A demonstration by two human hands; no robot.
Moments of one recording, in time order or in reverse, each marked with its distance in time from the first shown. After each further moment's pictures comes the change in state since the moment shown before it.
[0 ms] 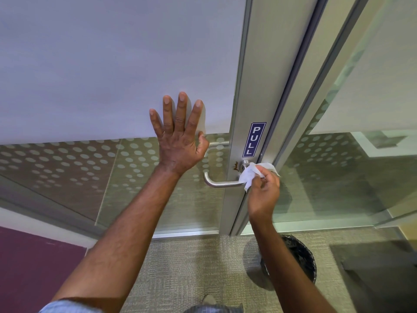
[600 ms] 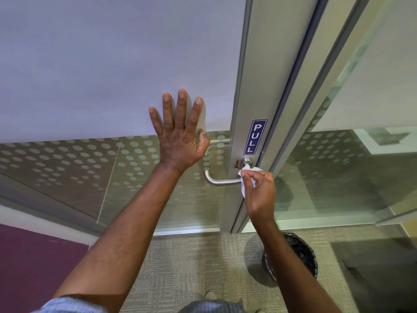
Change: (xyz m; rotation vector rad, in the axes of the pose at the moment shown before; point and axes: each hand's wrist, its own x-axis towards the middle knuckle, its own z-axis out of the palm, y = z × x) left_hand 0.000 0.001 0.003 -0.002 0.022 -0.002; right_hand -0.004 0.002 -0.008 -0.274 -0.192 -0.204
